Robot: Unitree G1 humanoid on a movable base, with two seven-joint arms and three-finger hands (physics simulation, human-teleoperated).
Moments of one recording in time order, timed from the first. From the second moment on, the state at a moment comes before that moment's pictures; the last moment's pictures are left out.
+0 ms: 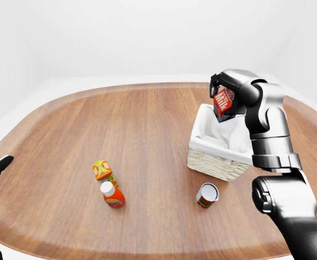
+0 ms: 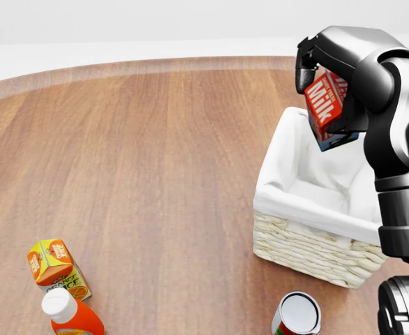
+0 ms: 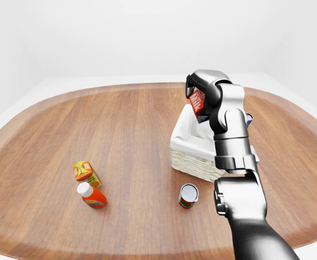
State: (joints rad) left arm -0.26 0.76 0.61 0.79 -0.72 -0.09 -0.03; right arm -1.01 -0.39 -0.07 0.42 -1.18 0.09 0.70
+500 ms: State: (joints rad) left arm -0.26 0.76 0.61 0.79 -0.72 -0.09 -0.03; right arm -1.00 -0.41 -0.07 0.58 -1.13 0.09 0.70
